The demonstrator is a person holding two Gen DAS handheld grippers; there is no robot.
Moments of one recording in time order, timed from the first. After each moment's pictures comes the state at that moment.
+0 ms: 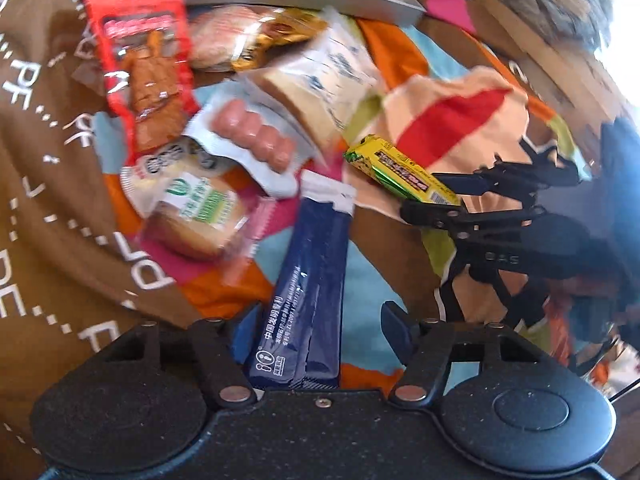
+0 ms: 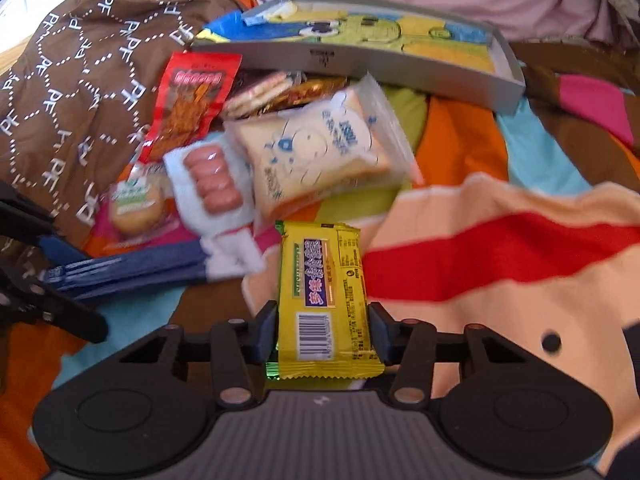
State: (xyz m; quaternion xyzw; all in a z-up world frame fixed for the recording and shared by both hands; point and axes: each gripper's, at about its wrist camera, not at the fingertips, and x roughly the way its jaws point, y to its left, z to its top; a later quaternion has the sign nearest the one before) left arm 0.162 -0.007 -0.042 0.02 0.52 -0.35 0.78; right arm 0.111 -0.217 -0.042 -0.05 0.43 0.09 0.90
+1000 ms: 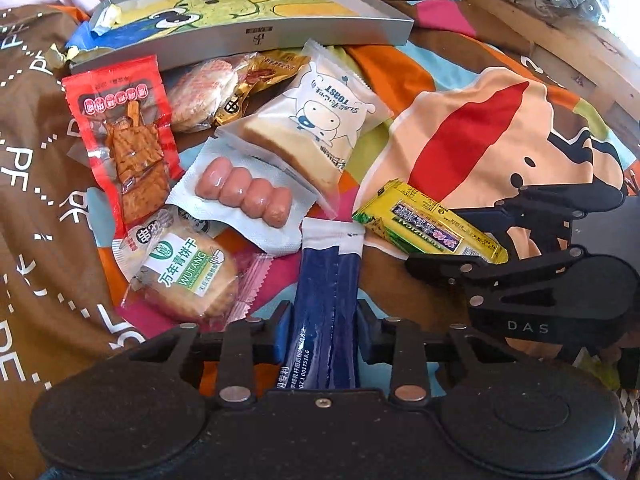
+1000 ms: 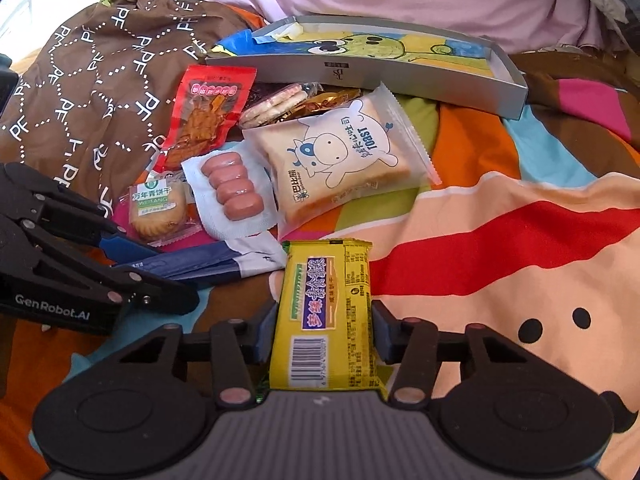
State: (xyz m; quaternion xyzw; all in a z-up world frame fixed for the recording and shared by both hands) left arm 0.153 -0.042 -0.051 0.08 0.43 -0.31 0.84; right arm 0.097 -0.202 -0.057 -0.04 0.38 0.08 0.92
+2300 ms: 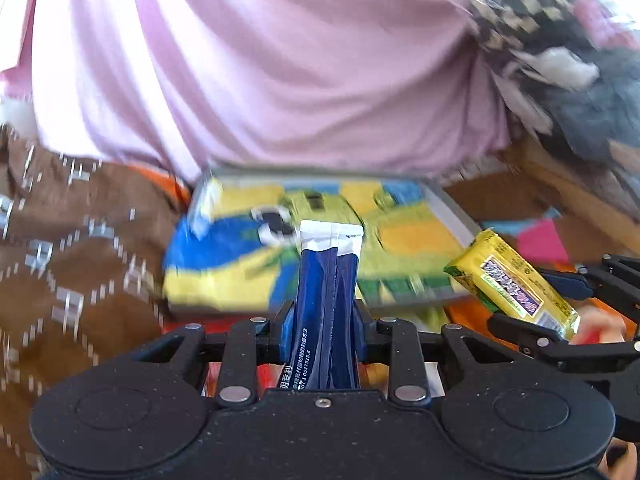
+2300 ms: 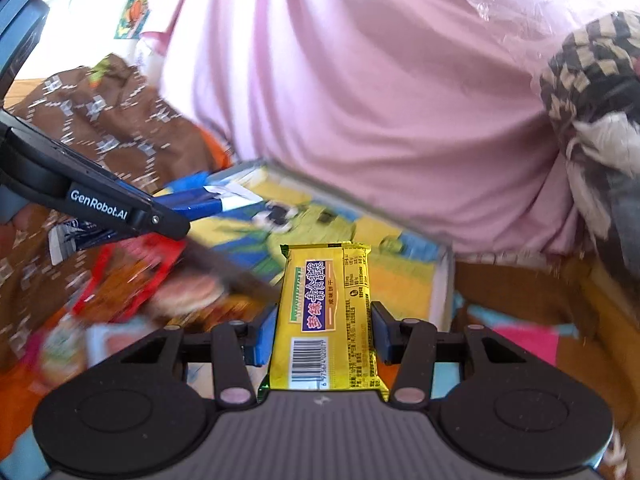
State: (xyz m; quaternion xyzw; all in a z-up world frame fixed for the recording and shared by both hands) left arm 0.251 -0.051 0.063 0.00 0.24 -0.18 0.95; right arm 0.181 -0.225 0.041 -0.18 0.19 0.06 0.96
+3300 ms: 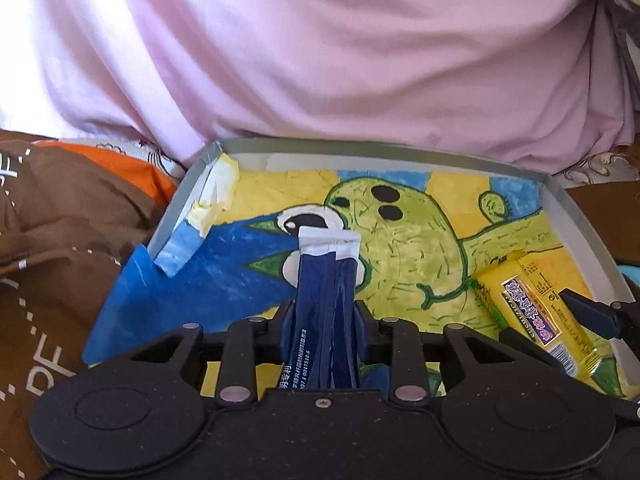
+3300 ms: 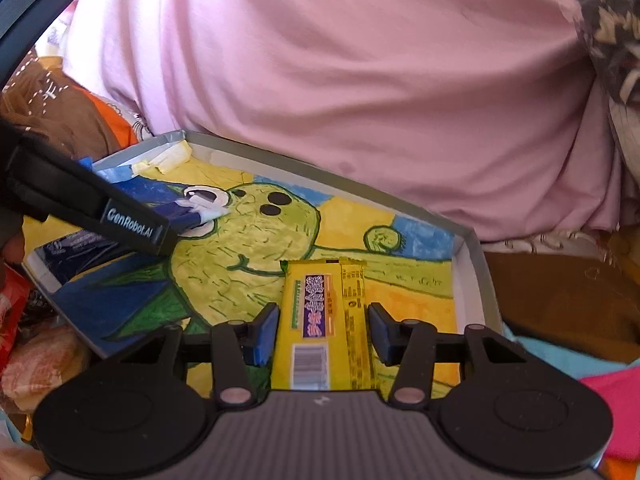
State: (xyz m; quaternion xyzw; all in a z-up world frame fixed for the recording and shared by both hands) left arm 0.408 -0.101 0.027 0.00 0.32 -0.08 0.94; right arm 0.331 -0.247 0.002 -0.14 0.22 0.02 0.96
